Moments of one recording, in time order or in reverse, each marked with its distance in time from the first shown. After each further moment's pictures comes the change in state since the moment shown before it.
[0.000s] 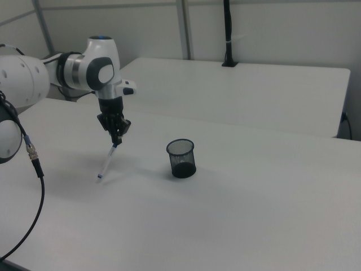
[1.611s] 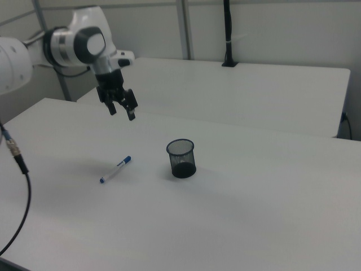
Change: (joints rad) arm -0.025 -0.144 -0.002 0.002 -0.135 -0.038 0.096
